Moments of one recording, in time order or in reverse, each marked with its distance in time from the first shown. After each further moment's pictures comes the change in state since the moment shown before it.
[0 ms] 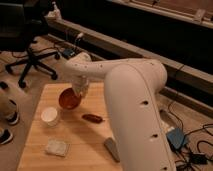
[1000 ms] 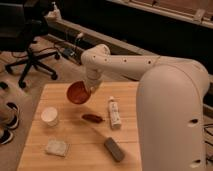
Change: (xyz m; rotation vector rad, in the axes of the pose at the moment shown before) arm 0.019 -0.051 -0.061 -0.100 -0.056 0.072
